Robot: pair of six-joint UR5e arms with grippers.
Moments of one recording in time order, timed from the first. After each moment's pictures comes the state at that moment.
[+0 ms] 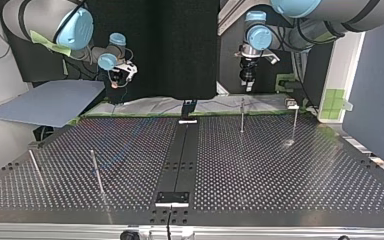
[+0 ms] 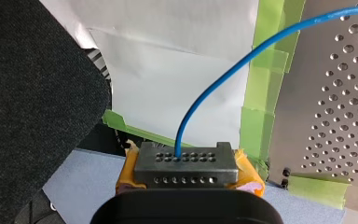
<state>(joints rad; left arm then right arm) -0.17 -2.19 -2.26 -2.07 -1.70 -1.85 1.77 -0.32 1.54 -0.74 1.73 1.59</state>
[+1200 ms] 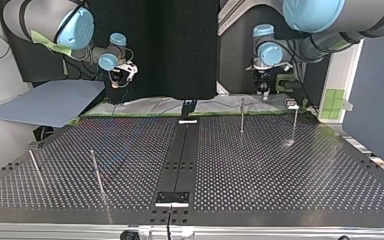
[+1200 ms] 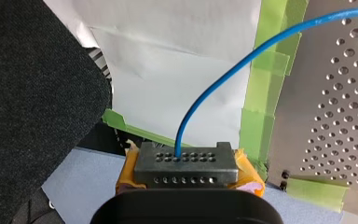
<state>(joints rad) -0.04 -2.20 -2.17 -2.18 -1.74 -1.86 1.78 -0.32 1.53 -0.73 1.73 1.58</state>
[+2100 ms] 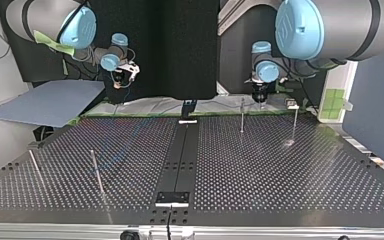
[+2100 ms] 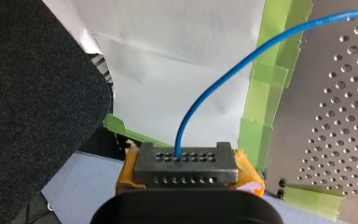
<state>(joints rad) -0.02 -2.37 -1.97 -2.24 -1.70 -1.90 1.80 -0.32 1.53 -0.72 1.74 1.57</state>
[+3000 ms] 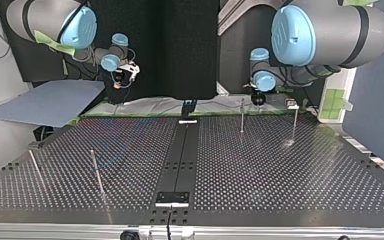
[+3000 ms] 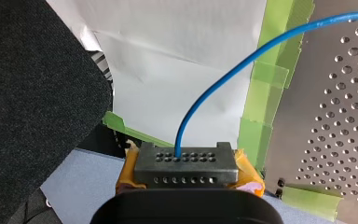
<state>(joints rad) -0.03 -2.42 -1.86 -2.38 -1.73 -1.86 1.80 -0.32 1.52 -0.71 1.75 1.56</state>
